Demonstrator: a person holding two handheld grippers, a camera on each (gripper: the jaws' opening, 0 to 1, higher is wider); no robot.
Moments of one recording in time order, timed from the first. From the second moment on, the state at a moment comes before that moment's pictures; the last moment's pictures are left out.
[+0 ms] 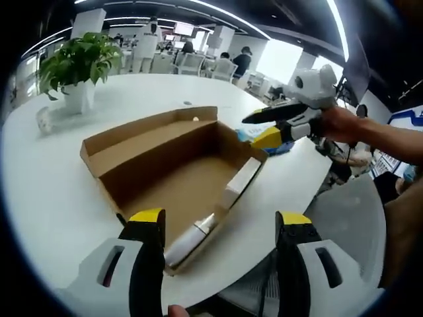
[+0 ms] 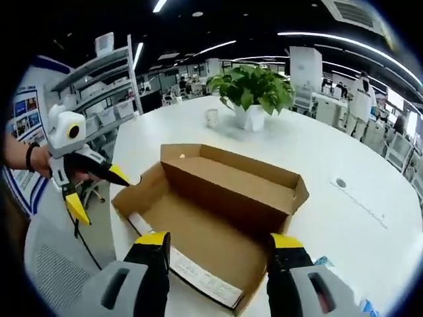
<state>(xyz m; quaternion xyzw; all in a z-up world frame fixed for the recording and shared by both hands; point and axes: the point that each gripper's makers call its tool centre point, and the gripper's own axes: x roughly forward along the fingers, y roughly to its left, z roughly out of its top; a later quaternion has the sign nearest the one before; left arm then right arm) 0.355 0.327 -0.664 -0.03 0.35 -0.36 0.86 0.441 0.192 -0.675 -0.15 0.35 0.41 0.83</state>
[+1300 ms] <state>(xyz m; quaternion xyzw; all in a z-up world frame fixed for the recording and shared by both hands) 0.349 0.340 -0.654 -0.03 0.35 -0.33 0.88 0.440 0.206 -0.731 -0.34 0.38 0.55 0.66</state>
